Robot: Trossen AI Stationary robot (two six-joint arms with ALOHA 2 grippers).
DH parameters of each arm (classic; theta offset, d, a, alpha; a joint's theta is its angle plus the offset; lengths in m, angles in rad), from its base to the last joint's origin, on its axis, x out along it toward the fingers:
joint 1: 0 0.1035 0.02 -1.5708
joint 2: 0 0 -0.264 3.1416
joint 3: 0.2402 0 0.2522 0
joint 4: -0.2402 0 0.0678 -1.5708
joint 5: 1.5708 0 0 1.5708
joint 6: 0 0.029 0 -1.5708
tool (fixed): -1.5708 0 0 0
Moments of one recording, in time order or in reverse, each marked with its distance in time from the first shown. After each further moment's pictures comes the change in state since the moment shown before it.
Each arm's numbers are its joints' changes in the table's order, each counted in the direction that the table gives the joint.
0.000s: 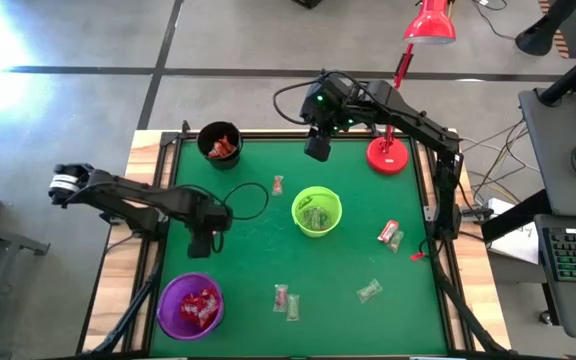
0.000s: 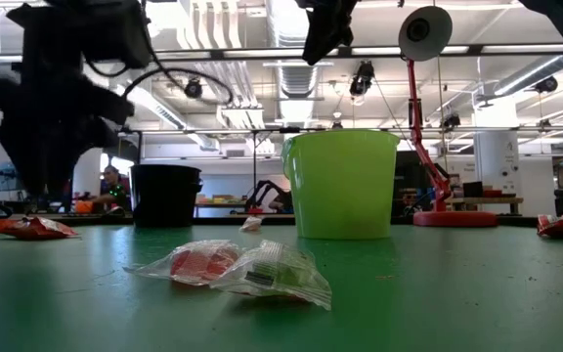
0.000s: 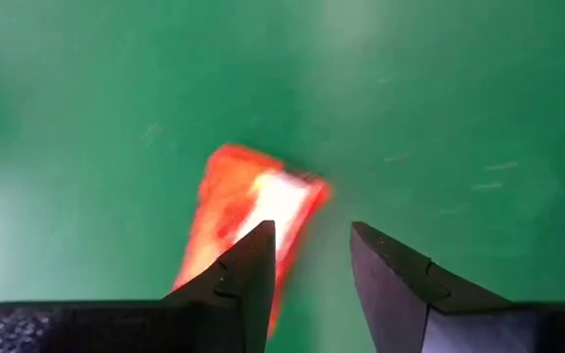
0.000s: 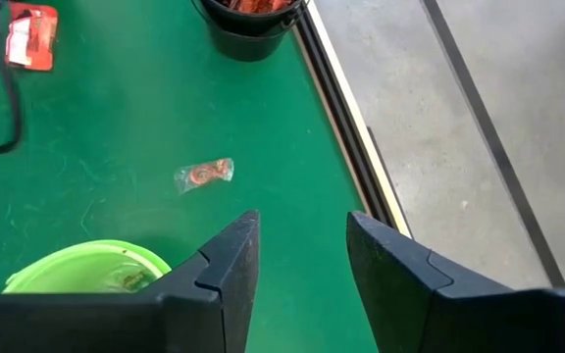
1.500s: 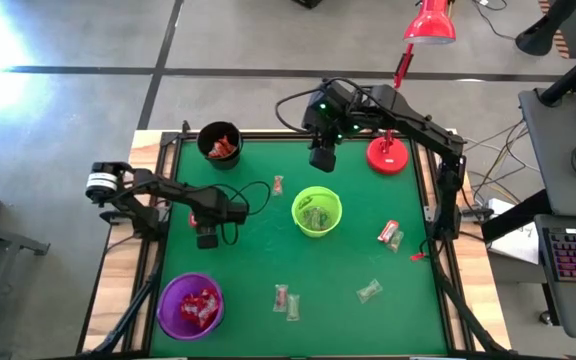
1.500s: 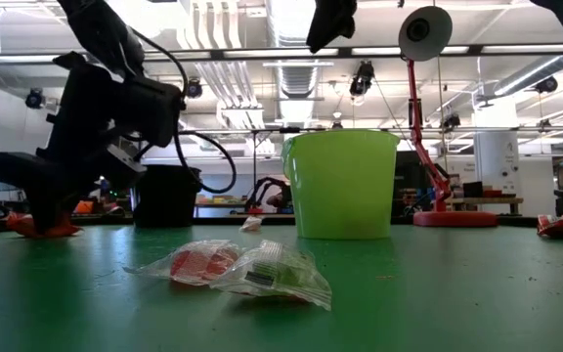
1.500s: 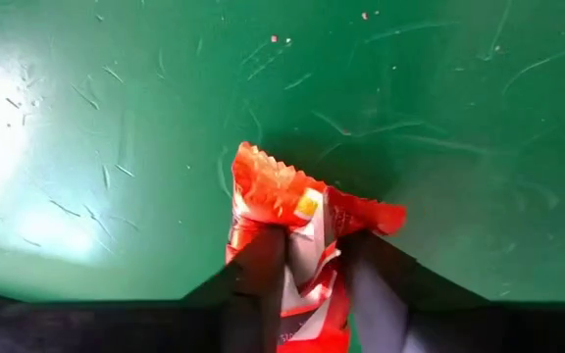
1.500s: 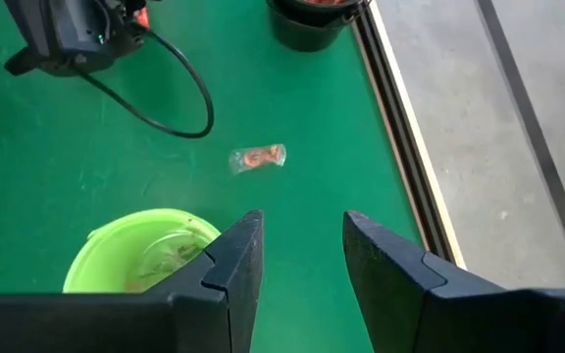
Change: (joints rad) left arm 0.145 0.353 0.015 -0.014 0.146 -0.018; right arm 0.047 -0.029 0.000 -0.058 0.080 -0.002
